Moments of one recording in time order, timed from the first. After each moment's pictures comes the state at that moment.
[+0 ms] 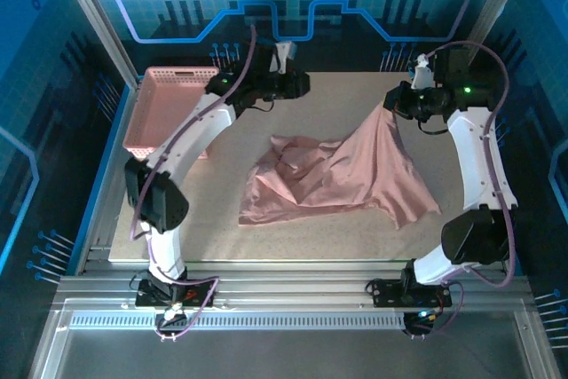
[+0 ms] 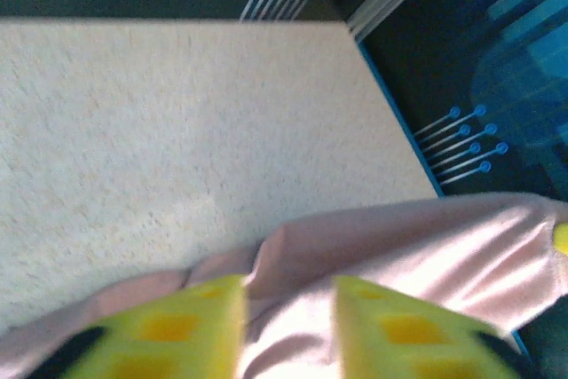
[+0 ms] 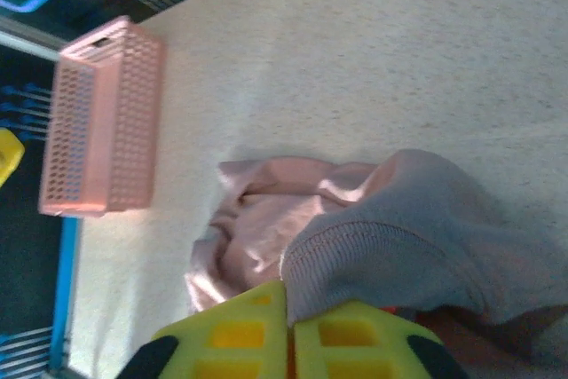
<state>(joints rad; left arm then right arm) -0.47 1.92 1.96 -0.60 0.32 -0.50 -0.04 1.55 1.68 -1.03 -0.48 0.32</state>
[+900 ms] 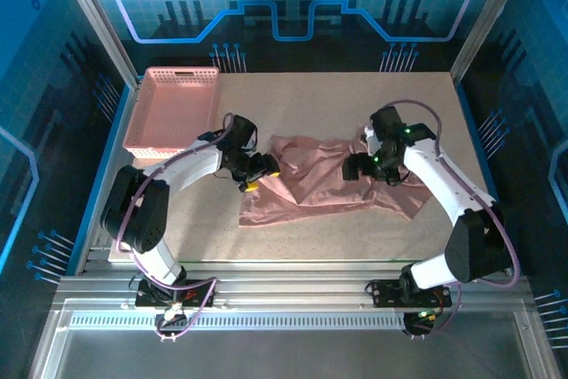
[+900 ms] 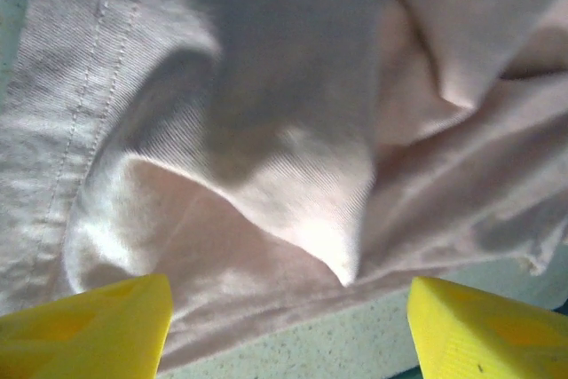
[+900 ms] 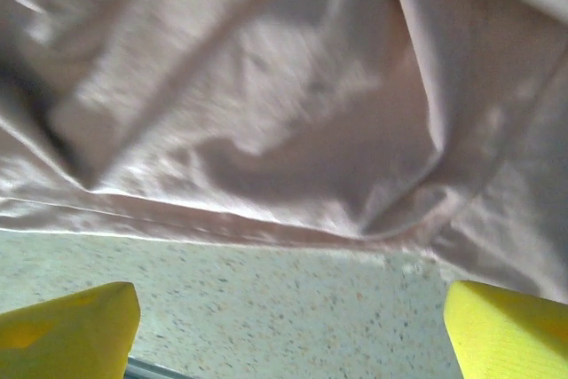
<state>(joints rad) -0.41 1.71 1.13 -0.63 0.39 -0.88 0.26 1.46 1.16 -1.05 -0.19 0.27</state>
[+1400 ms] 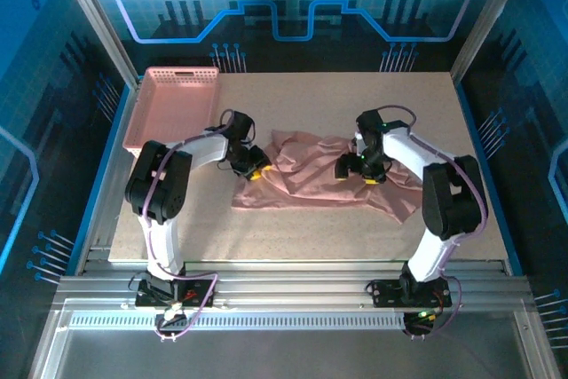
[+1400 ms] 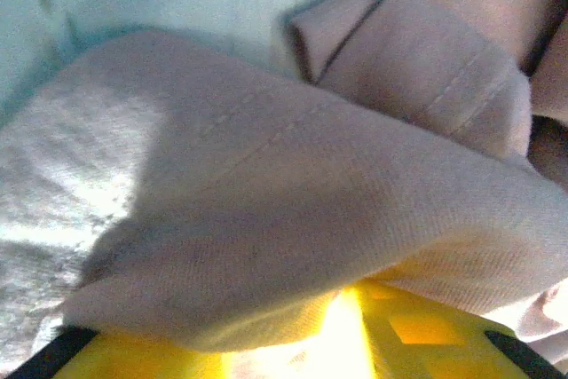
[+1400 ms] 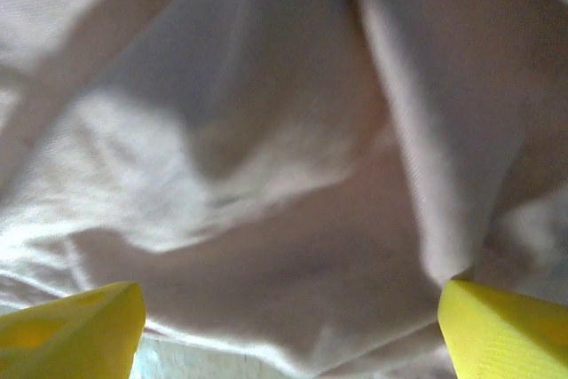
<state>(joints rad) -0.29 1.97 1.25 -0.51 0.38 -0.91 0.24 1.78 1.22 -0.88 -0.20 0.32</state>
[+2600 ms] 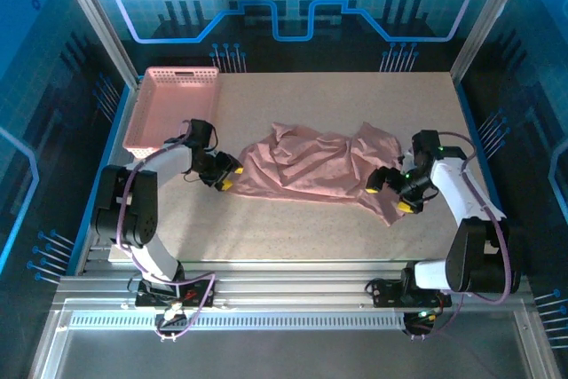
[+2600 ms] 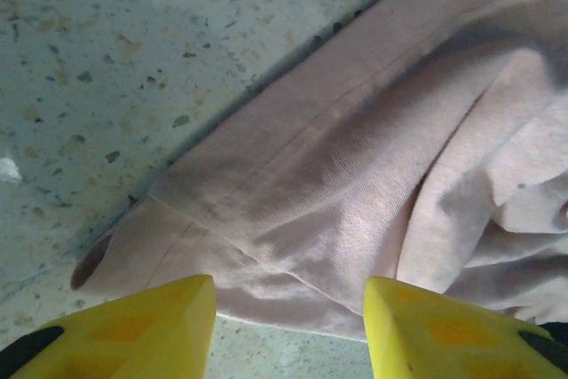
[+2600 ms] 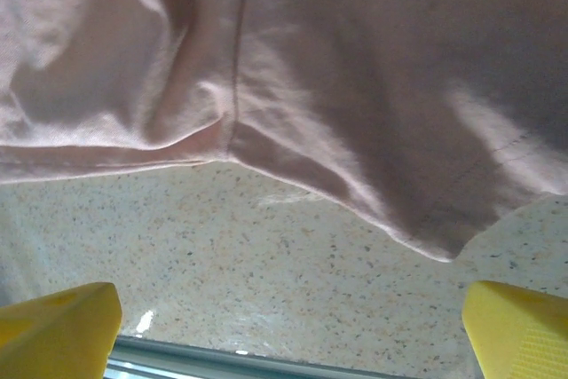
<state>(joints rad) -0.10 1.69 0.98 -0.55 0.46 -0.96 -0.08 1.35 0.92 -1.05 -0.38 0.35</state>
